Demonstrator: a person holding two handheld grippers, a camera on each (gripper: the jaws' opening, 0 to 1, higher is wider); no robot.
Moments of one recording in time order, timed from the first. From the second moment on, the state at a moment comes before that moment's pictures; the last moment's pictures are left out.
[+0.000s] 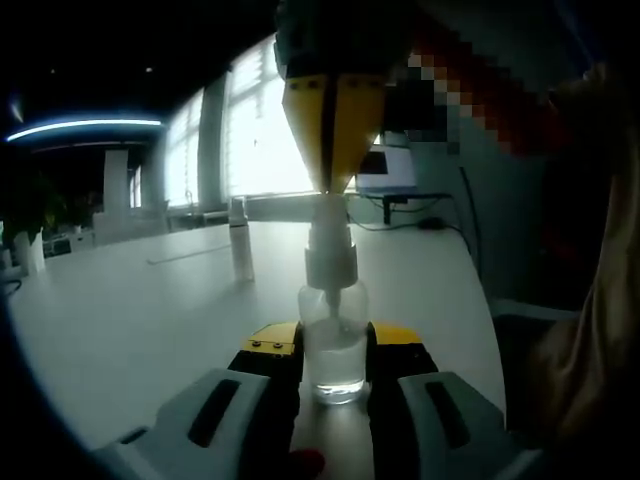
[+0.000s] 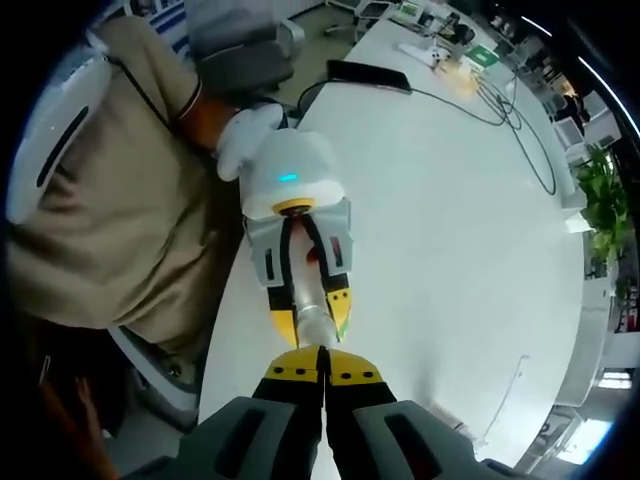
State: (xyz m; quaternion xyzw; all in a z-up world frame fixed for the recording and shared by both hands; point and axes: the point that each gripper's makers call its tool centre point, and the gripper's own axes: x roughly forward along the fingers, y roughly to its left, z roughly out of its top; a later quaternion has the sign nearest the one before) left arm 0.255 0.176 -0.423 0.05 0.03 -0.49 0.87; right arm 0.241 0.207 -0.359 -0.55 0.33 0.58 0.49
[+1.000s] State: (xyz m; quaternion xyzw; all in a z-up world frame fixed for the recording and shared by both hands) left arm 0.255 0.176 -0.424 0.05 0.03 -0.49 0.87; right arm 0.240 0.208 -0.359 -0.56 0.34 0.58 0.48
